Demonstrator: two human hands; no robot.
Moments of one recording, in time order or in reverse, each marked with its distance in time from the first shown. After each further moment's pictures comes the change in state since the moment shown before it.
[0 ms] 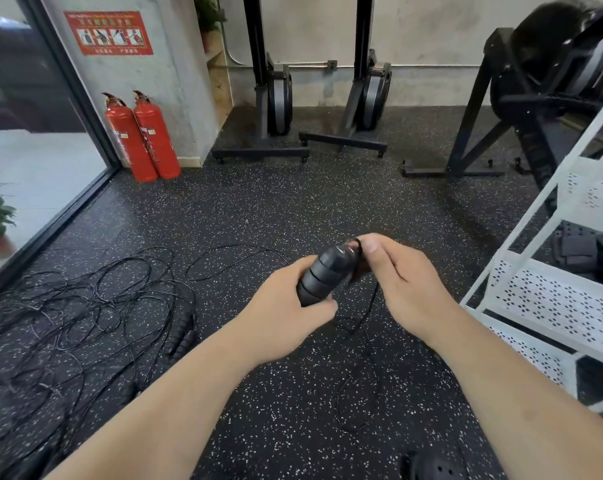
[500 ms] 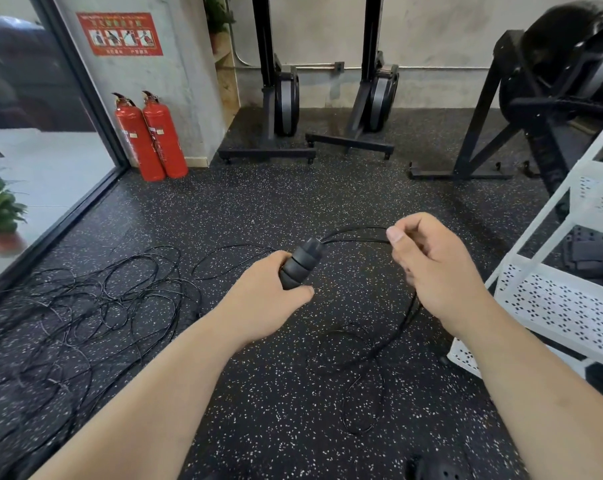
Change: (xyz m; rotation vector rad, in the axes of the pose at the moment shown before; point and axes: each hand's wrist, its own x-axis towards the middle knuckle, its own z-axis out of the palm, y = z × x) left_hand 0.009 -0.023 -0.030 0.112 0.119 -0.153; right_hand 0.010 0.003 -0.015 0.227 0.143 0.110
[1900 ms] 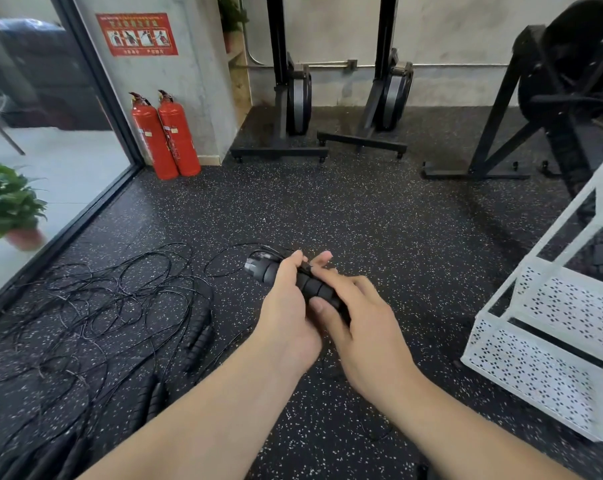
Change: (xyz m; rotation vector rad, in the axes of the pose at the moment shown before) left_hand -0.005 0.017 0.045 -1.354 0.165 -0.469; right_hand -0.060 0.003 0.101 -0.239 -0.106 -0.101
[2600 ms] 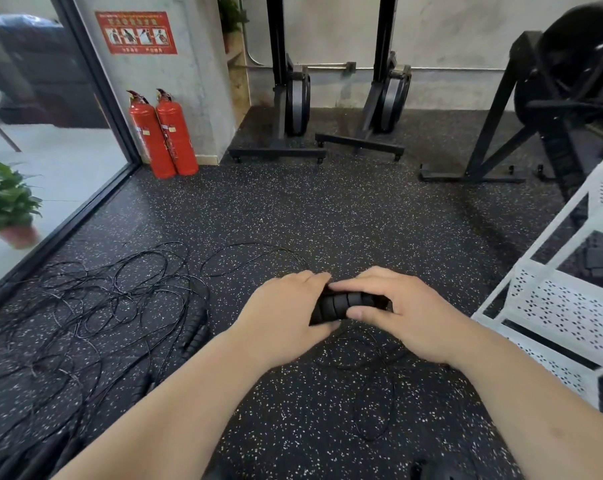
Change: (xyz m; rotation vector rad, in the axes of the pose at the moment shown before) left_hand 0.010 0.020 -0.033 2.112 -0.221 0.893; right_hand 0.034 0.032 -0.079 -0.144 -0.447 -0.059
